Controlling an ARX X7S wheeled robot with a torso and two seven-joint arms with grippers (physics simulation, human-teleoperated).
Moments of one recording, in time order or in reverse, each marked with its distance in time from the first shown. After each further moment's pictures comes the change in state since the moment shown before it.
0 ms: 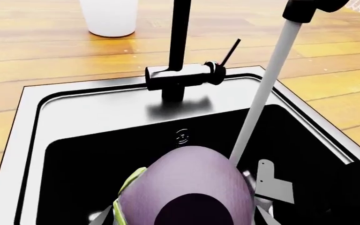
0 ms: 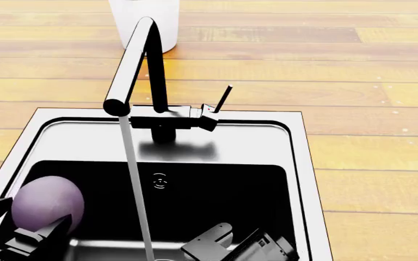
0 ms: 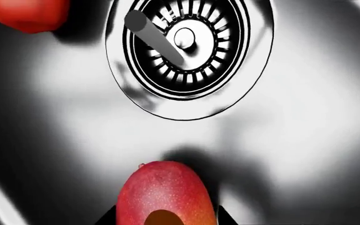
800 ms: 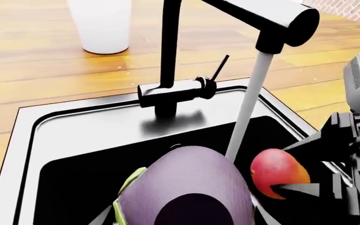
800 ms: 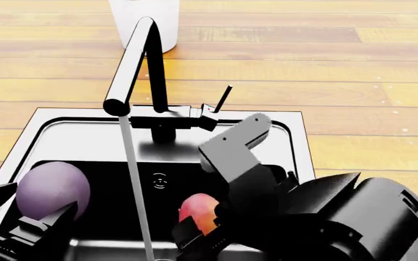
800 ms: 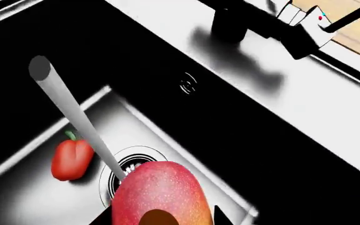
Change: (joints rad) left arm -0.088 0.017 0.033 0.004 -0.030 -0.015 -0.034; right arm 0.067 0.528 0.466 -1.128 0.441 0.280 0.780
